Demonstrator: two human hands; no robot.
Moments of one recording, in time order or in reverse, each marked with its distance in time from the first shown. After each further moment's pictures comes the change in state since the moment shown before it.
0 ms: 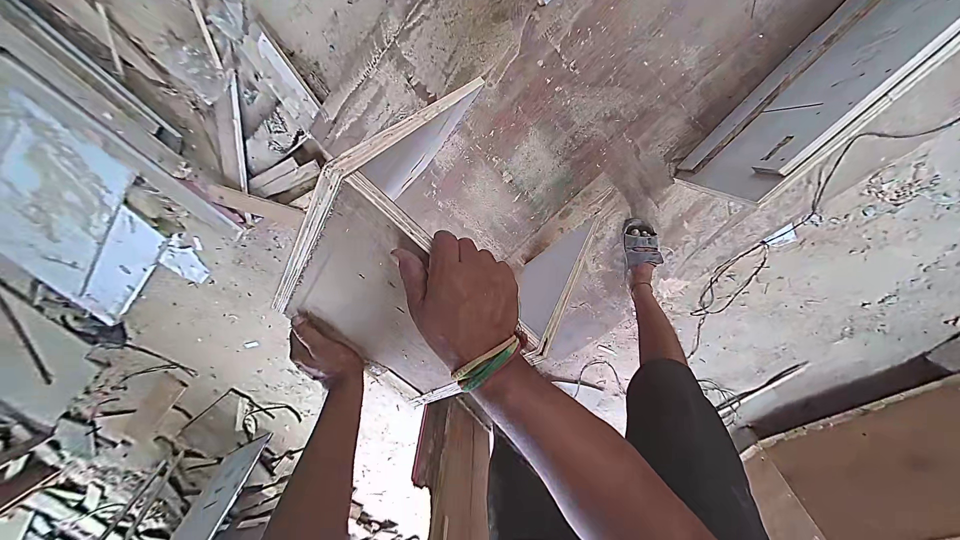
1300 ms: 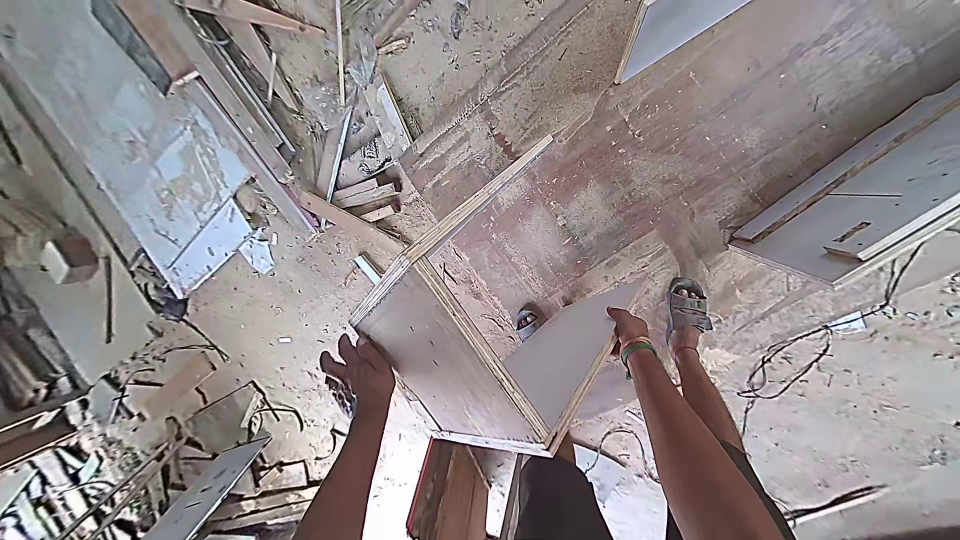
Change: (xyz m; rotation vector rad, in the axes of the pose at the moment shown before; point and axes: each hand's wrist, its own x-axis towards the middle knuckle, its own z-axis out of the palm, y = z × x) left_hand 0.036 -0.060 -0.040 0.523 -0.089 0.026; right_hand 0.012 0.216 0.107 0.691 -0.221 1.353
